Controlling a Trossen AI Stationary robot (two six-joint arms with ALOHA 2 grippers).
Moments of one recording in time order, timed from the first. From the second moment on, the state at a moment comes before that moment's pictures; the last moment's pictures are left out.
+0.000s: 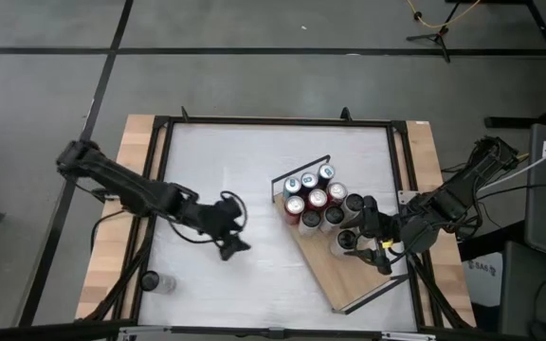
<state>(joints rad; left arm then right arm) -0.37 1.35 1.04 -0.45 -0.15 -0.94 0.71 1.06 1.04 -0.57 0.45 0.46</state>
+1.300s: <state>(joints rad) -0.79 1.08 1.04 -1.07 0.43 -2.28 0.71 1.08 1.04 -0.46 0.48 0.44</state>
